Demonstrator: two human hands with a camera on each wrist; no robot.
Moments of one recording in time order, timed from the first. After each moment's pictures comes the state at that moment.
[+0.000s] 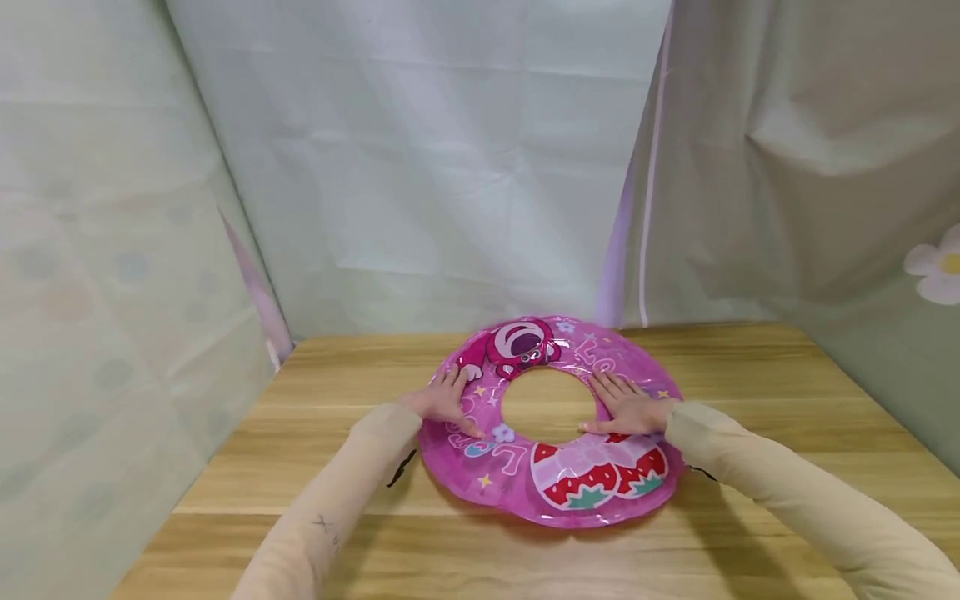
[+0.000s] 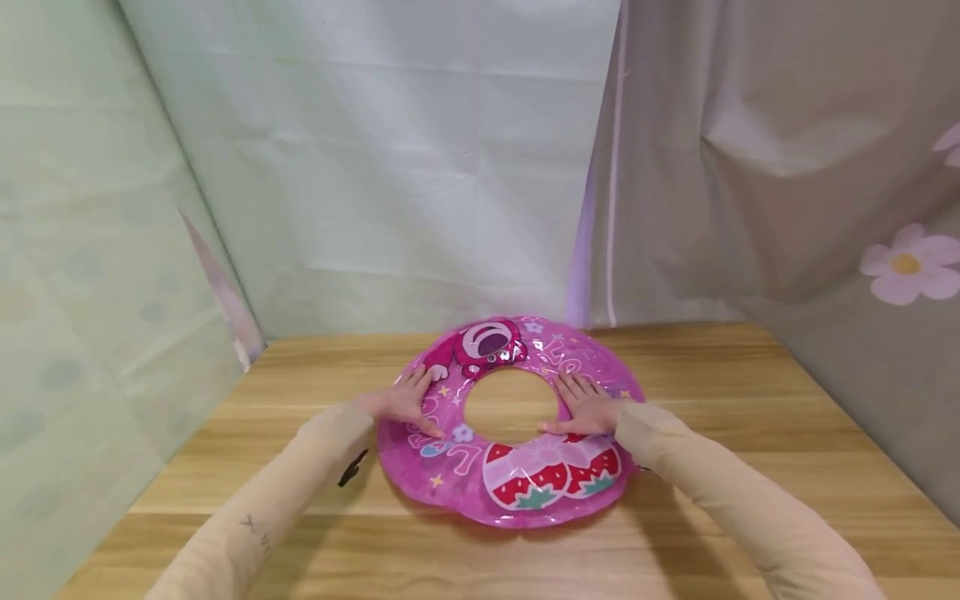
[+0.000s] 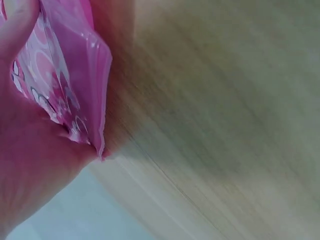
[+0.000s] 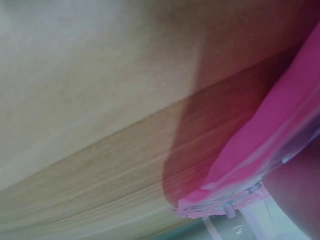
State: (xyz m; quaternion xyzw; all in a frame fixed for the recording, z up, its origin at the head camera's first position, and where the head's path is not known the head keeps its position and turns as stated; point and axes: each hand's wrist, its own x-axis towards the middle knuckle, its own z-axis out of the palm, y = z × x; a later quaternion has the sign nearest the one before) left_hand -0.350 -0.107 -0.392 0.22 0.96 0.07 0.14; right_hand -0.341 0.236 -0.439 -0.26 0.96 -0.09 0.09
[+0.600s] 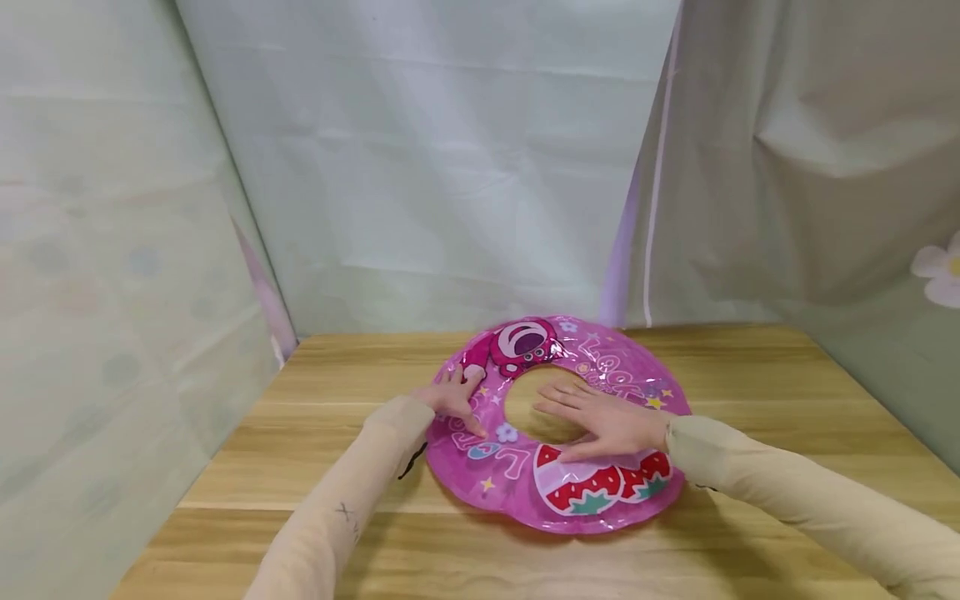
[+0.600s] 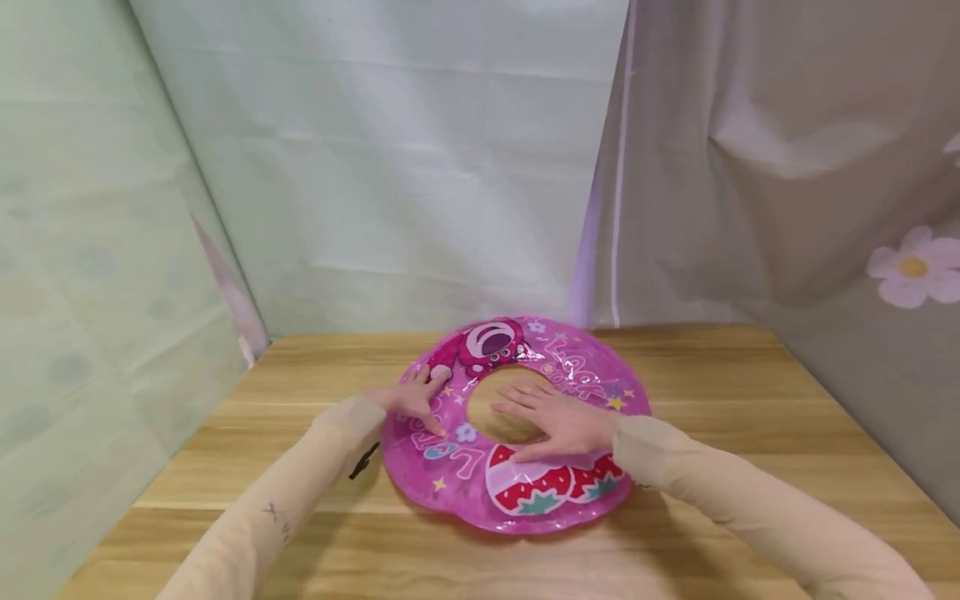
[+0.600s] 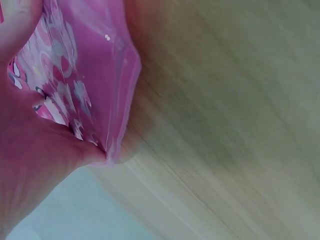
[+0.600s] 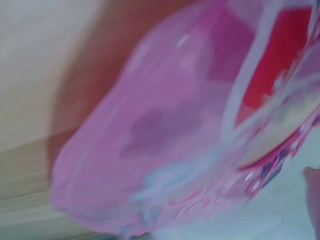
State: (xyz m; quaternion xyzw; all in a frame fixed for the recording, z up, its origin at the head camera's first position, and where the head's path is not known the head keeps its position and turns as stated) left_hand -0.353 -0.092 -0.390 0.18 0.96 0.09 0.19; right_hand -0.296 0.195 -0.401 -0.51 0.86 -0.10 -0.03
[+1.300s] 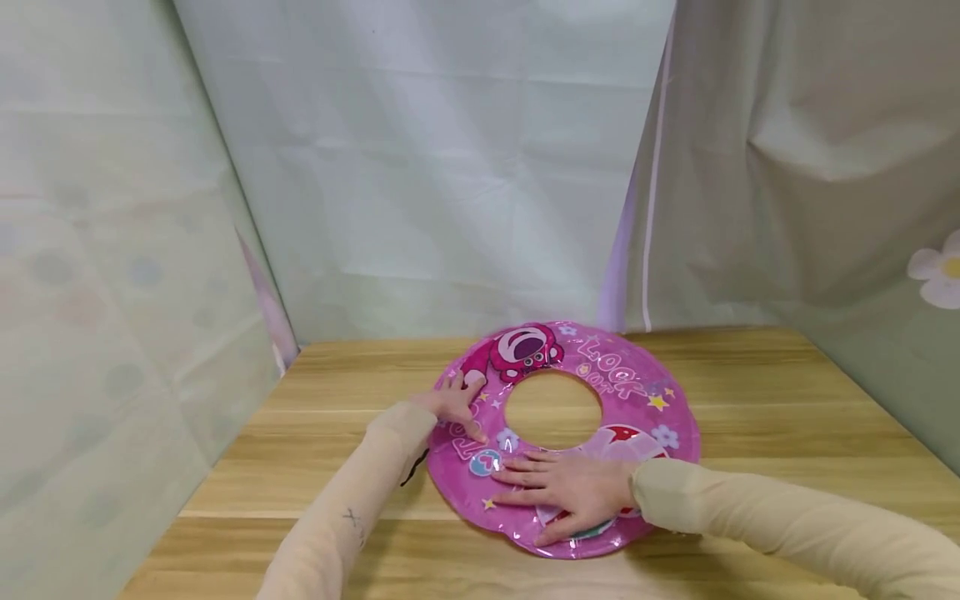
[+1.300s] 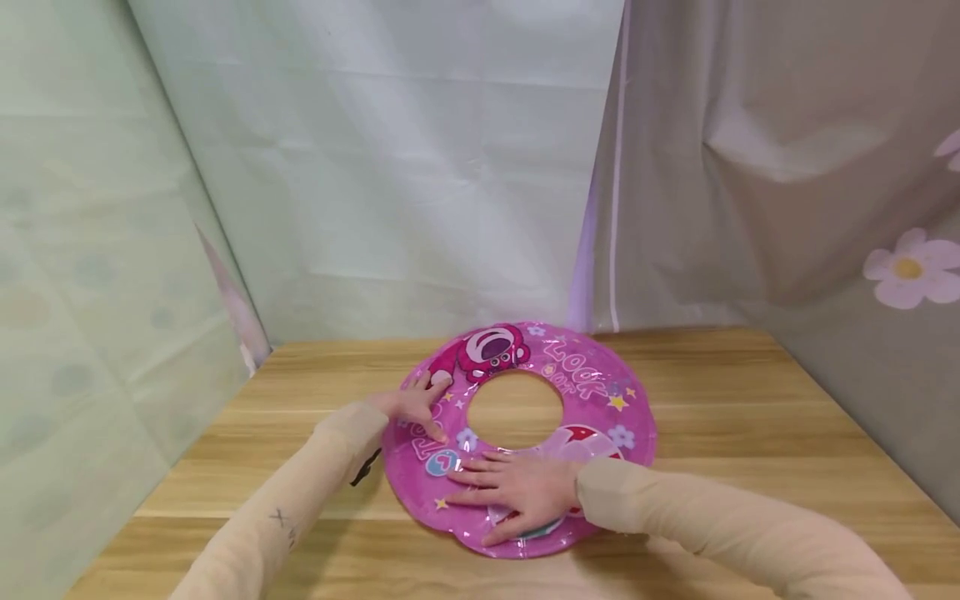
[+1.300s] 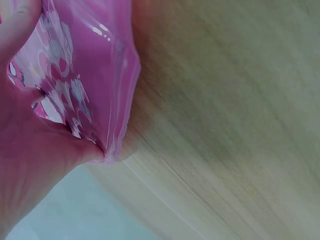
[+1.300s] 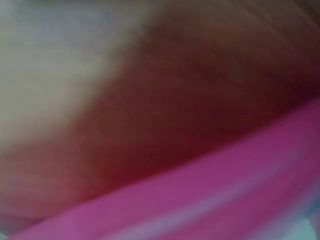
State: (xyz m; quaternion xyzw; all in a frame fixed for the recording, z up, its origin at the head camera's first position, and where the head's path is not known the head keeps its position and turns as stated) left_hand -0.351 -0.095 -0.391 0.16 0.96 0.10 0.19; right_hand -0.258 0.140 -0.436 -0.66 0.75 0.02 -0.05
